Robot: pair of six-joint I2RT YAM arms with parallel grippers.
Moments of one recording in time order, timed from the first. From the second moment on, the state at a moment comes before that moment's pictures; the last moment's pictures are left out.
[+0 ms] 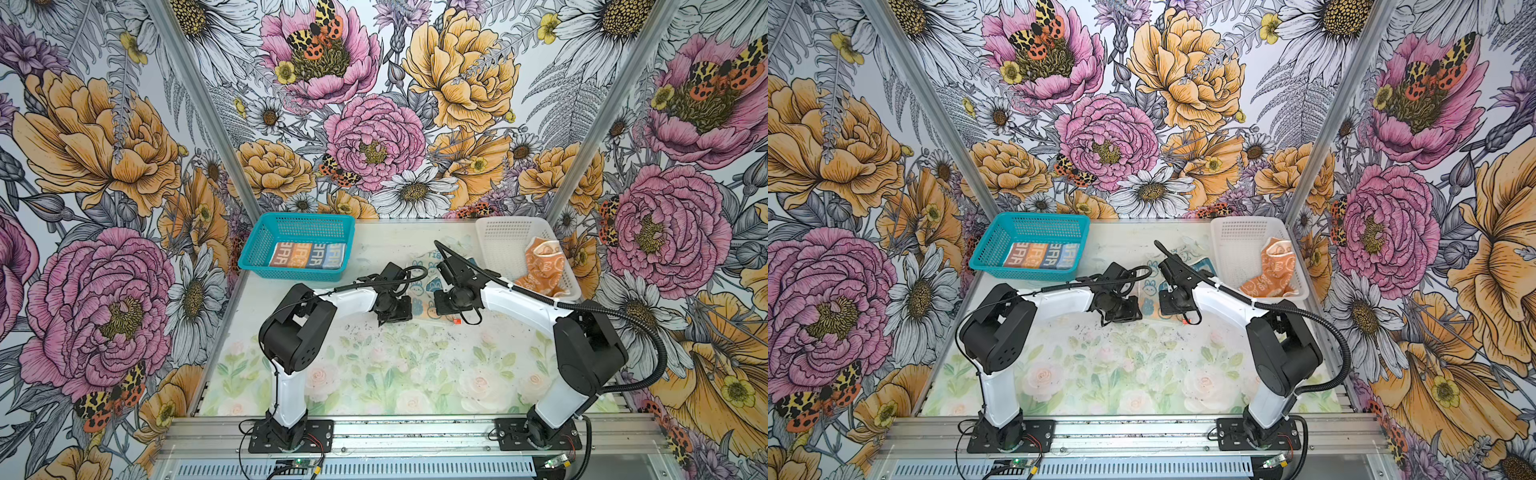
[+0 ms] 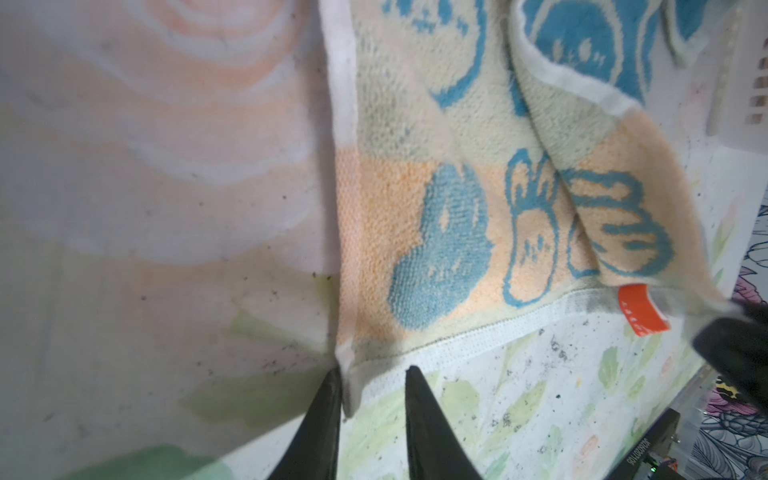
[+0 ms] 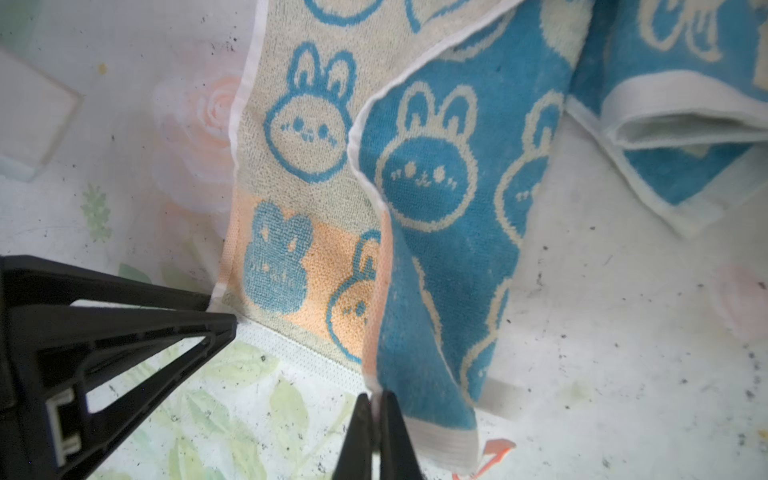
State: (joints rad) left arm -0.65 1.93 1.20 -0.40 0.28 -0.61; right arm 0.55 1.69 1.15 -0.64 -0.03 0.39
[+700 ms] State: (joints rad) left arm -0.67 1.95 1.22 -0.39 0.21 -0.59; right arm 0.54 1.66 1.13 -0.60 -0.08 0.40
